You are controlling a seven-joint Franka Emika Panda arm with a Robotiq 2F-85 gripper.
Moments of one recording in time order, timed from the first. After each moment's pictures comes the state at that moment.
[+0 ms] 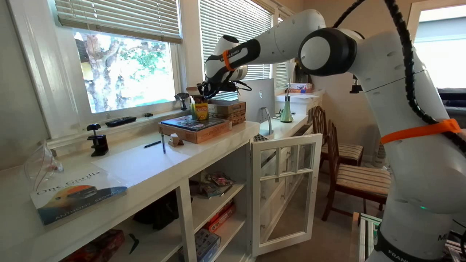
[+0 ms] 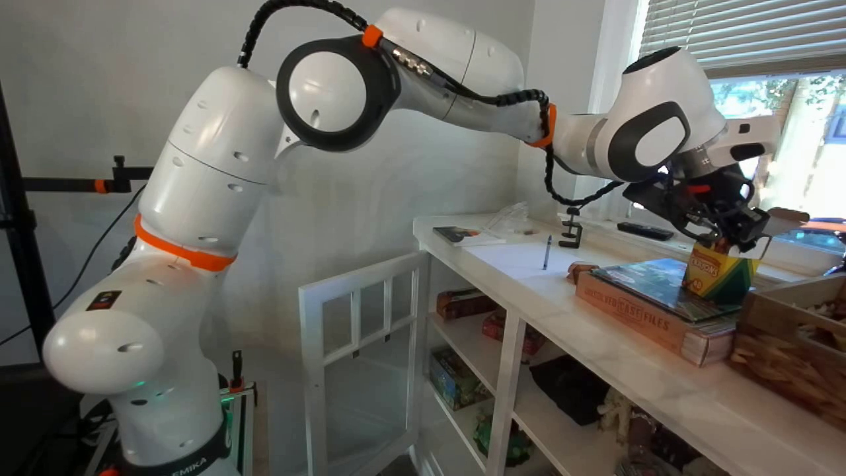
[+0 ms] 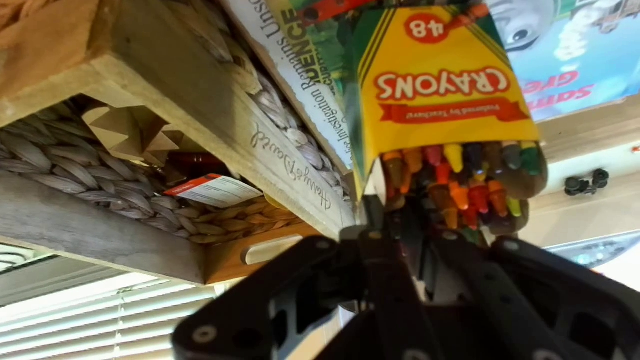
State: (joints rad) arm -0.14 0.46 -0.14 -1.38 0.03 2.60 0.18
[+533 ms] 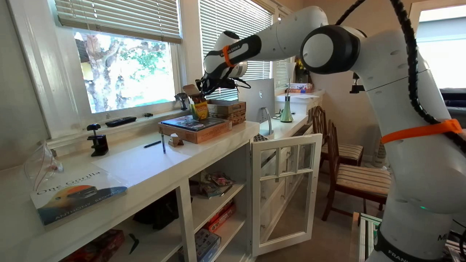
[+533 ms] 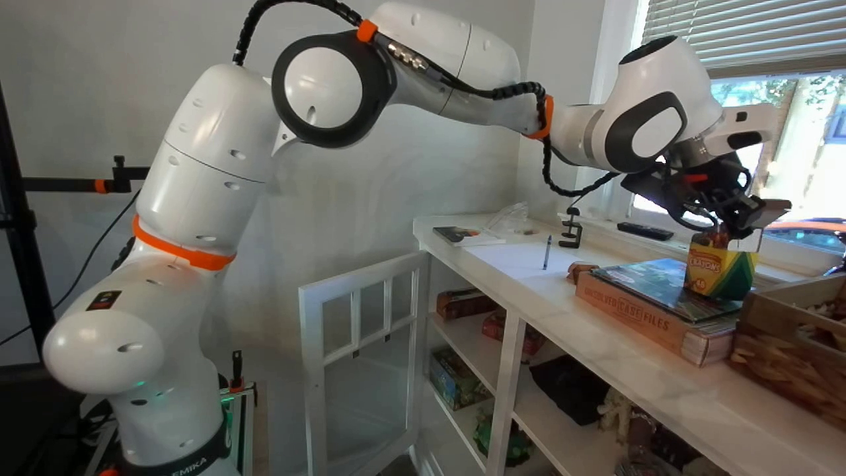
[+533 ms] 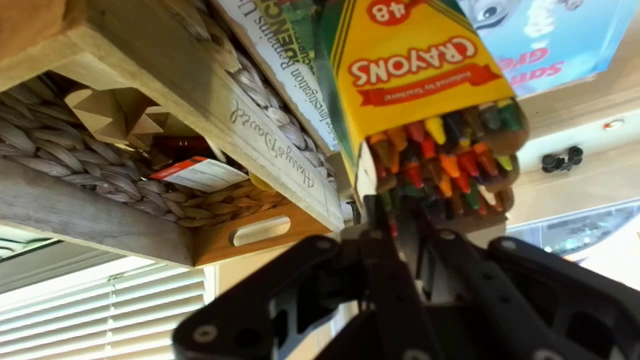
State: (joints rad) arm -0.14 0.44 -0.12 -1.37 0.05 2.61 0.17
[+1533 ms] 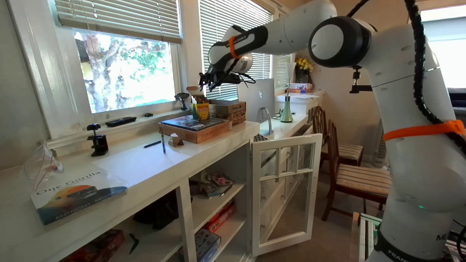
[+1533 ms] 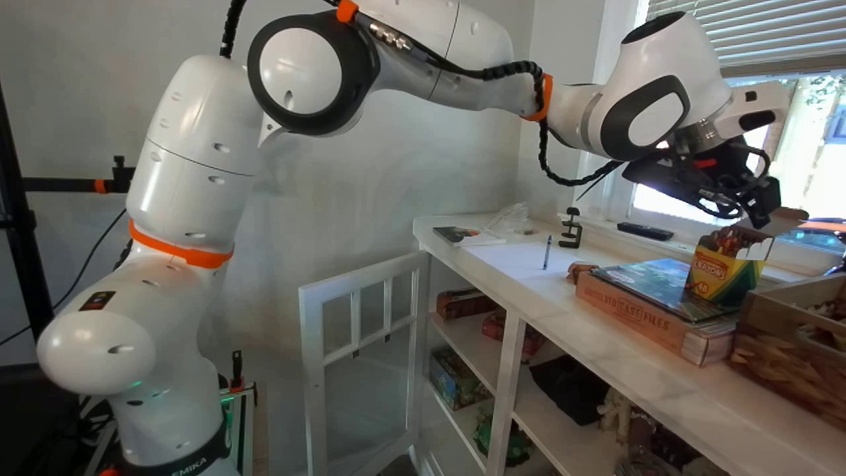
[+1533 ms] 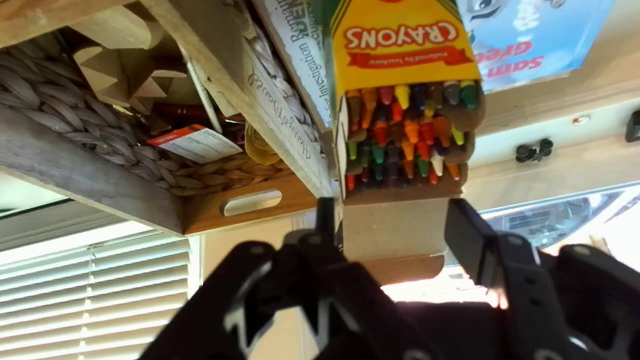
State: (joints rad) arm -0.20 0.38 -0.08 -1.43 0.14 2.62 -0.01
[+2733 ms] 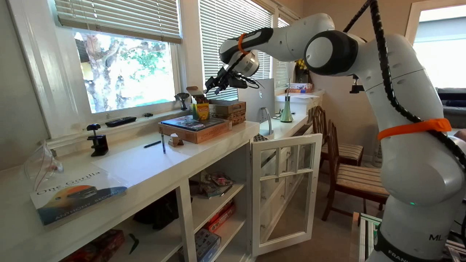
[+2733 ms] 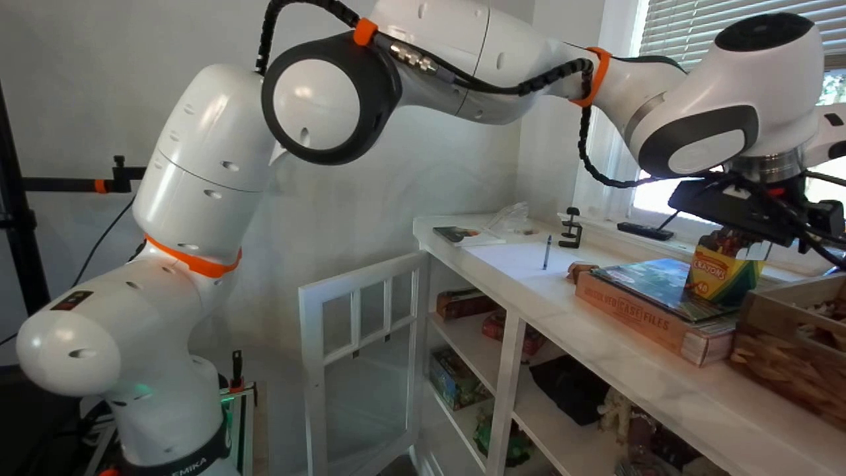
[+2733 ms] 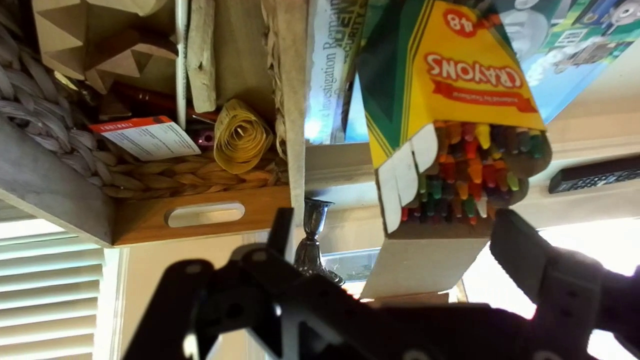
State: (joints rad) arm -0.43 0.49 0.09 -1.29 0.50 2.46 -0.62
